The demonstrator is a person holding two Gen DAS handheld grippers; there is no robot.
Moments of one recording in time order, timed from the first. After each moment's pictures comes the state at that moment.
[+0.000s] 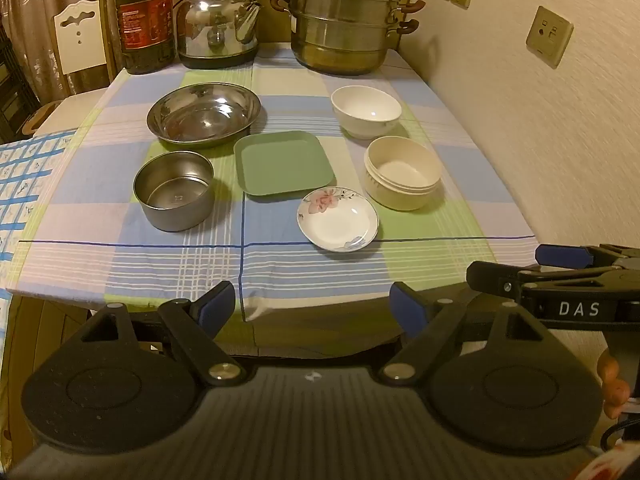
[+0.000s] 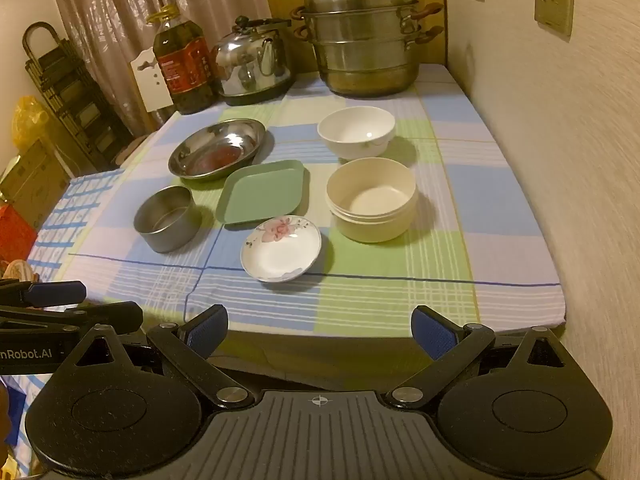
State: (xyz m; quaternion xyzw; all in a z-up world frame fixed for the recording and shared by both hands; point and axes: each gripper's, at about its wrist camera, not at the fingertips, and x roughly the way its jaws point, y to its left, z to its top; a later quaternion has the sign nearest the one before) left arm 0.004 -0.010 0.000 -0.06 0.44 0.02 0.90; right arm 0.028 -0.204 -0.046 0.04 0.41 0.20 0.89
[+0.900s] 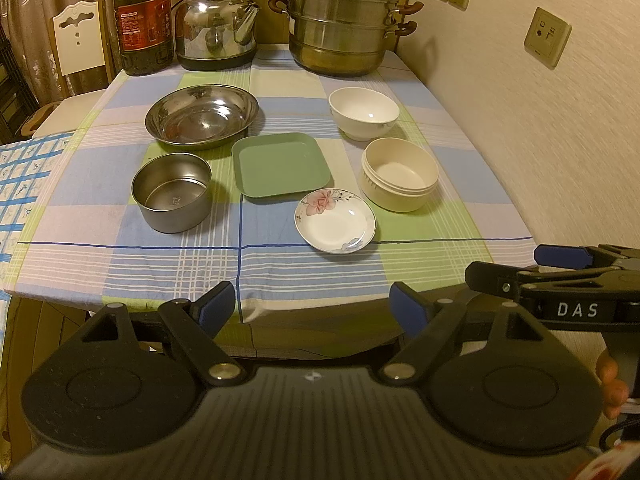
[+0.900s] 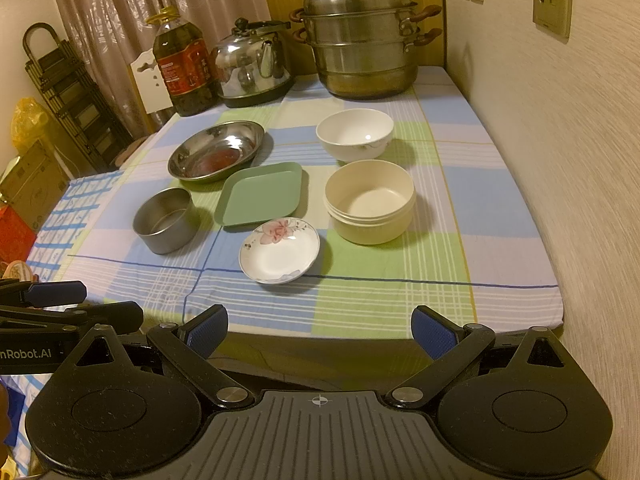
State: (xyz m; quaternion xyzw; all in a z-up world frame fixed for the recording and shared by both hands) left arm 0.006 -0.014 0.001 -0.06 0.44 0.02 0.90; right arm 0.027 -0.206 -0.044 0.04 0.41 0.20 0.89
